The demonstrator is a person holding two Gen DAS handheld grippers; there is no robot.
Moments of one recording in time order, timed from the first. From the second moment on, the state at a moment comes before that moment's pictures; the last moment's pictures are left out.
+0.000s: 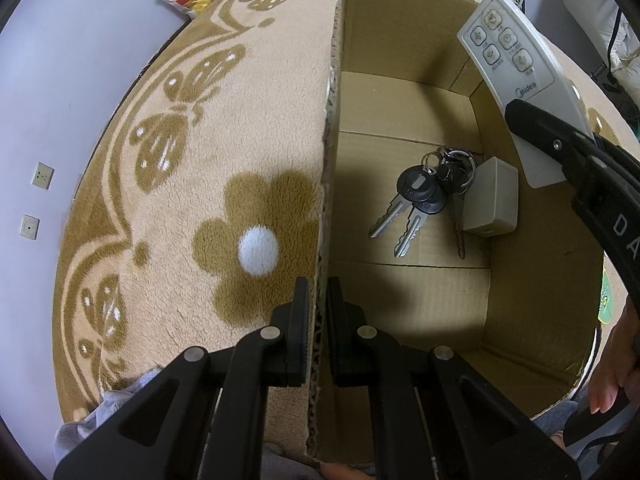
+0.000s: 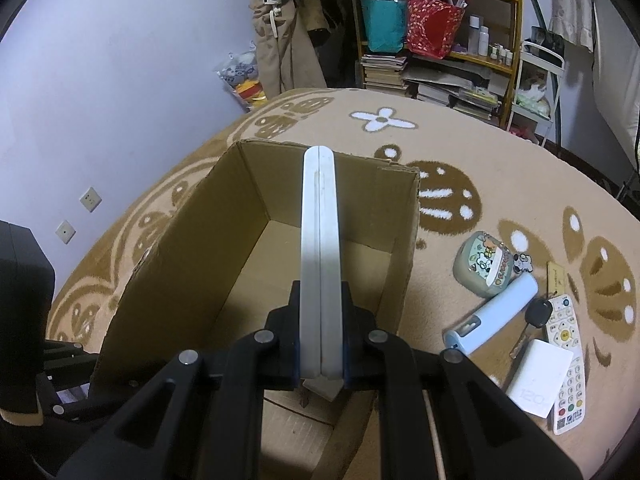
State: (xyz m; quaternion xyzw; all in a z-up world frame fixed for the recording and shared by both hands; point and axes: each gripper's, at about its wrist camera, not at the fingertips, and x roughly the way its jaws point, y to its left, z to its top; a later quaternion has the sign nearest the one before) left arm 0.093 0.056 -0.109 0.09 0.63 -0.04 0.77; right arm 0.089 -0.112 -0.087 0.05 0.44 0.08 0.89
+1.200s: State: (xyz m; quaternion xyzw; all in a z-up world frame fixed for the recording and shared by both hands) left arm 0.094 0.056 -0.108 0.09 0.62 -0.04 0.77; right arm 0.073 -0.118 -0.054 0.03 0.42 0.07 0.91
